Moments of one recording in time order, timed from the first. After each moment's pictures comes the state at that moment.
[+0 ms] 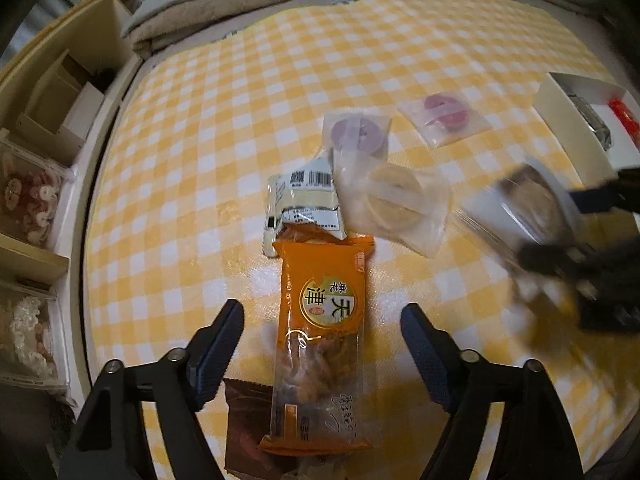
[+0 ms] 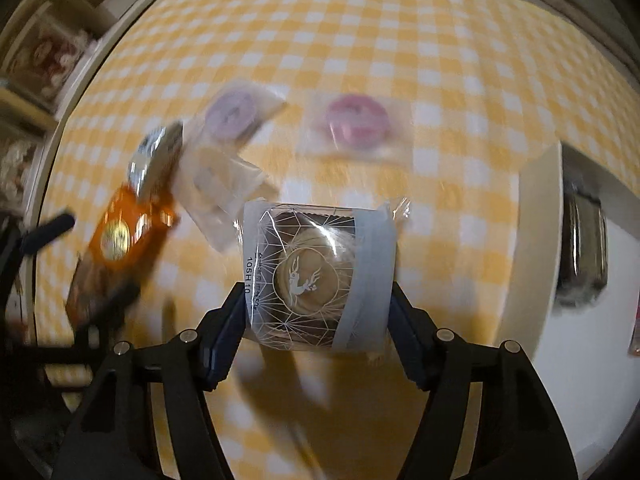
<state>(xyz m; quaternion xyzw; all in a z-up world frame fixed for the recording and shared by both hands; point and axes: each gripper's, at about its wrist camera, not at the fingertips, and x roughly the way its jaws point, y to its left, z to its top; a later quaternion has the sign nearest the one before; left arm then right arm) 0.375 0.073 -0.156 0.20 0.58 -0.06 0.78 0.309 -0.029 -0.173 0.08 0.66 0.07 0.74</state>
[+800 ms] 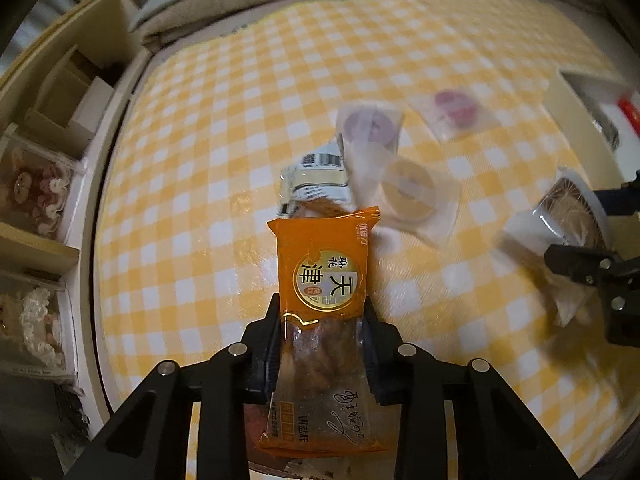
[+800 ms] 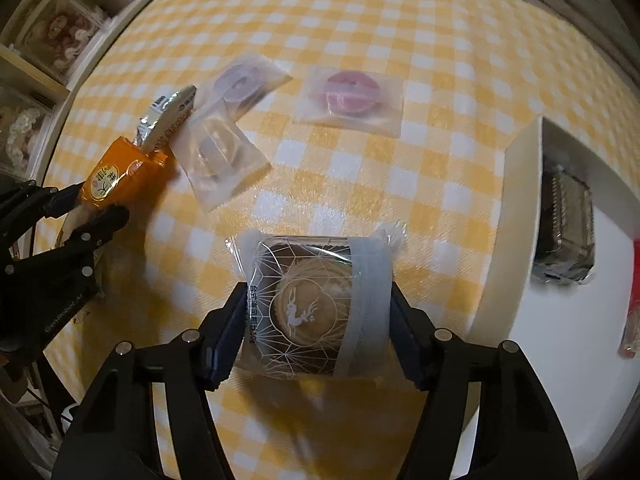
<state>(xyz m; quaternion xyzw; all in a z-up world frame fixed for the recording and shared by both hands) 0.374 0.068 -0.159 0.20 0.58 -0.03 0.79 0.281 -0.046 -0.169 0.05 0.66 0.09 0.74</state>
